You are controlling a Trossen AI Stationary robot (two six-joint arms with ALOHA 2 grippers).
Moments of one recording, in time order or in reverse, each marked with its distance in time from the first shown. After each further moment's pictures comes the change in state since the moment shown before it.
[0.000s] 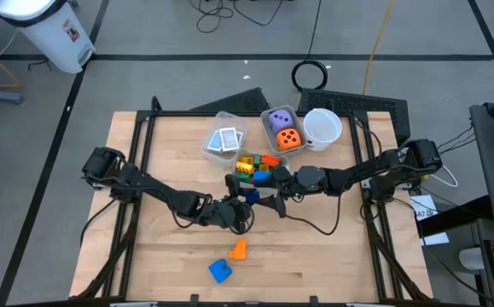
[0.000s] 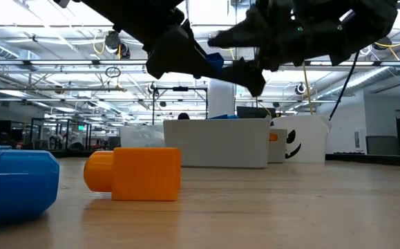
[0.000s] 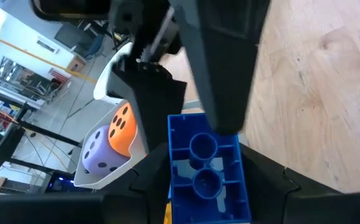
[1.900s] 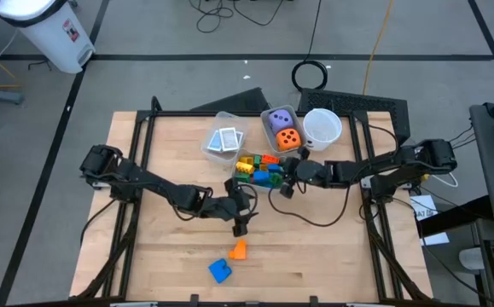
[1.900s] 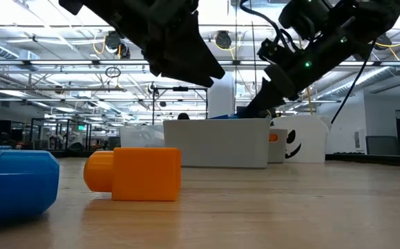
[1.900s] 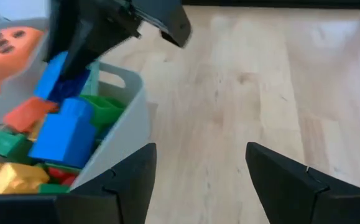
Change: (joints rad) left arm 0.045 -0.029 -0.001 -0.107 0.357 -0.607; right arm -0.085 -0.154 -0.042 -0.514 0.428 -0.304
